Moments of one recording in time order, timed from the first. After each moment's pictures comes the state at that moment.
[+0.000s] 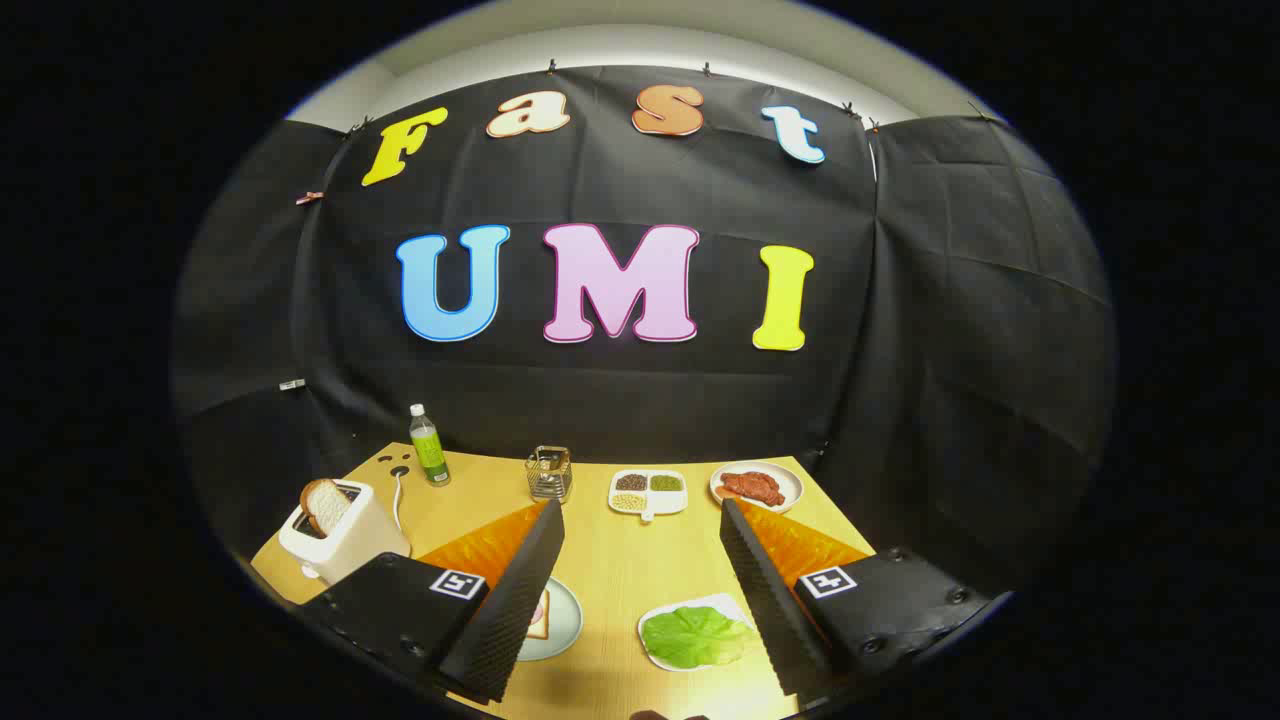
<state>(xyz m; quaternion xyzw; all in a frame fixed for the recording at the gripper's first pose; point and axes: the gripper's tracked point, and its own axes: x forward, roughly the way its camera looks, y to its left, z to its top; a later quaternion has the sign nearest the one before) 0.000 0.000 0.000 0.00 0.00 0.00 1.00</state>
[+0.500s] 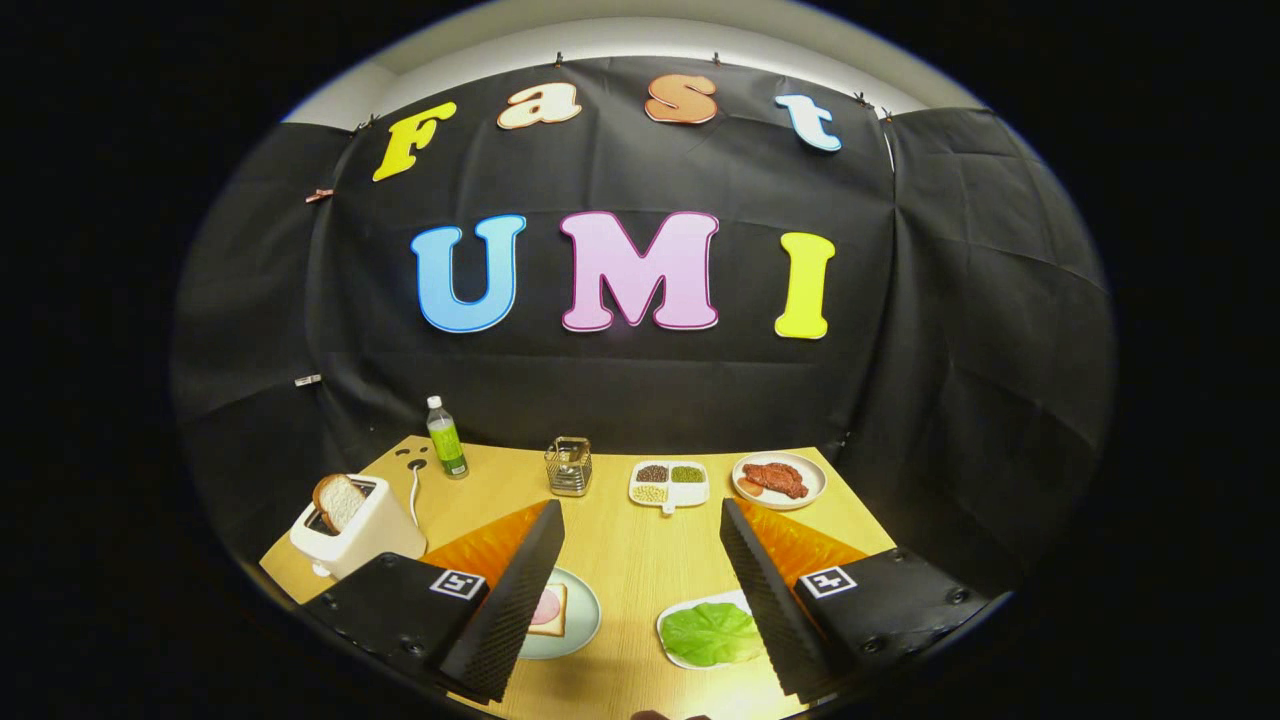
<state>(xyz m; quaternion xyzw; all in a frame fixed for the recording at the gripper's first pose) 0.007 0.010 -0.010 0.00 0.02 0.02 1.00</state>
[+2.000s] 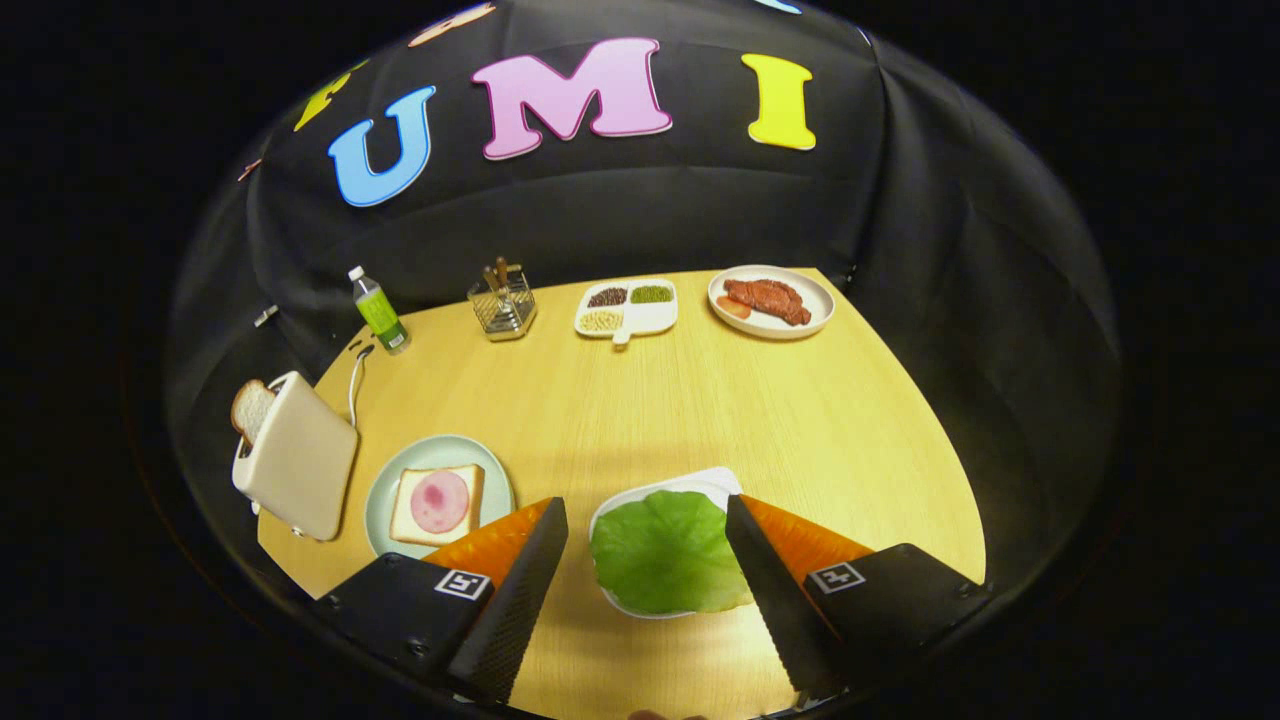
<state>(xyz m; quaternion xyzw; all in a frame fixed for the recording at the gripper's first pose) 0.078 -0.065 -0.208 0.05 0.27 0.03 0.96</state>
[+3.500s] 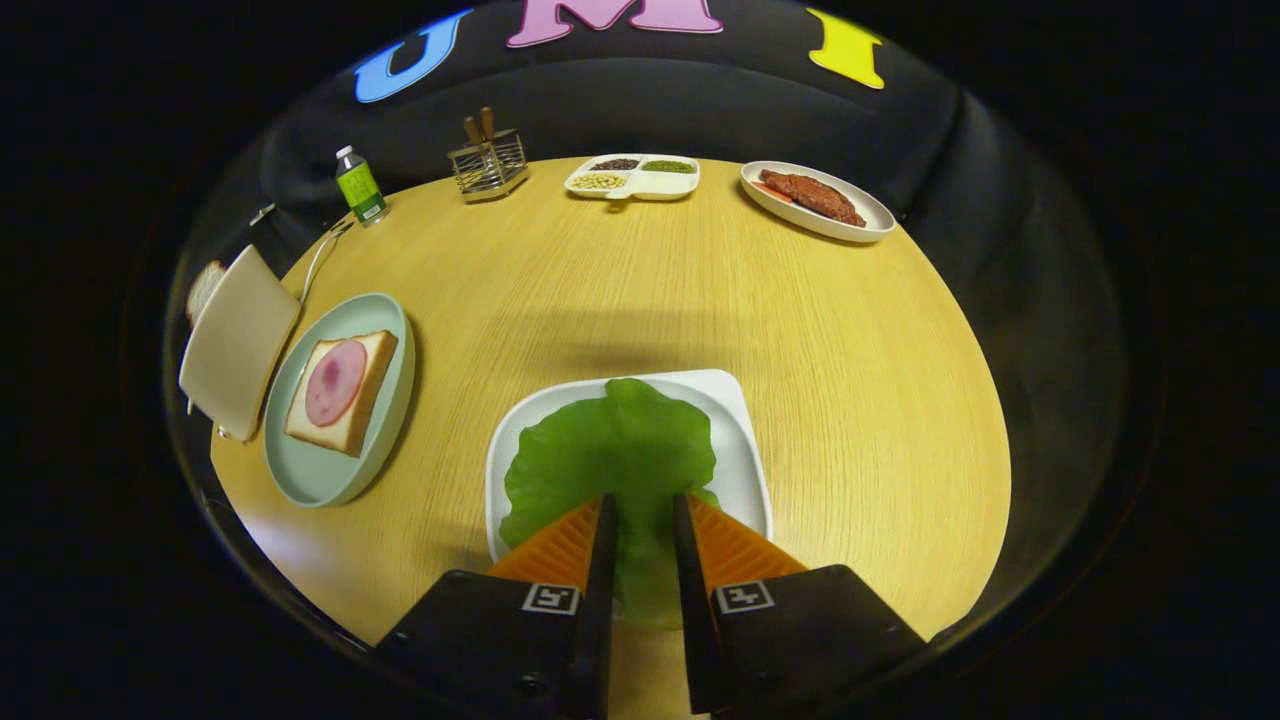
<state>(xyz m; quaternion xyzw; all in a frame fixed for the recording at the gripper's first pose) 0.103 -0.090 -0.322 -0.03 0.38 0.07 0.92</state>
